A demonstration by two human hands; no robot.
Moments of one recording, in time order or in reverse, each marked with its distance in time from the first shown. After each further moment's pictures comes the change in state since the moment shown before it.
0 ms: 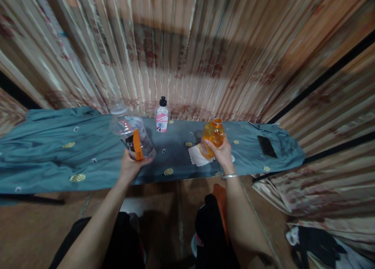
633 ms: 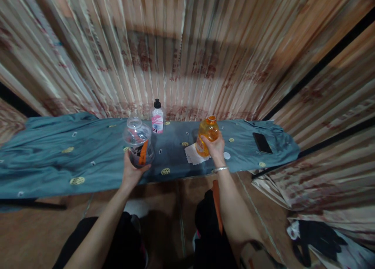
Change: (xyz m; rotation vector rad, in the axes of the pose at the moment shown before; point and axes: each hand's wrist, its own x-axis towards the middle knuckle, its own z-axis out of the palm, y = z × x) left_hand -0.013 -0.017 -0.001 -0.032 -0.099 0.027; right_hand 0.012 0.008 0.019 0.064 0.158 0.097
